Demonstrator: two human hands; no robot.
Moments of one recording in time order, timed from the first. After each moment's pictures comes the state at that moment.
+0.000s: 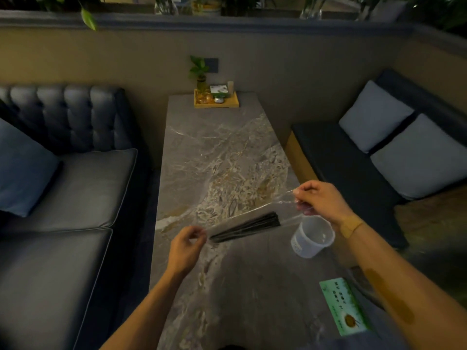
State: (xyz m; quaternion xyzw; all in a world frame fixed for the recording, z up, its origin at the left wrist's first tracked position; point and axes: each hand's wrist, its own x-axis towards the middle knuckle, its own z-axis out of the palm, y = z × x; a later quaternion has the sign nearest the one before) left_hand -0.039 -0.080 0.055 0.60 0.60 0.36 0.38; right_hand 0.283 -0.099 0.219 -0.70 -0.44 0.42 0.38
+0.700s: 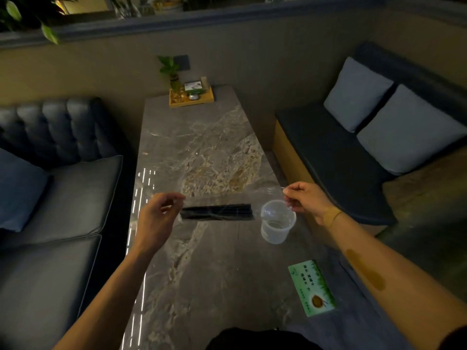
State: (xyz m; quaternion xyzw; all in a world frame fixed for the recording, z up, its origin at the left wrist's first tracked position) left_hand 0.041 -0.085 0.160 0.66 0.53 0.42 0.32; right_hand 0.393 -0.128 0.164 -0.70 -0.36 0.48 0.40
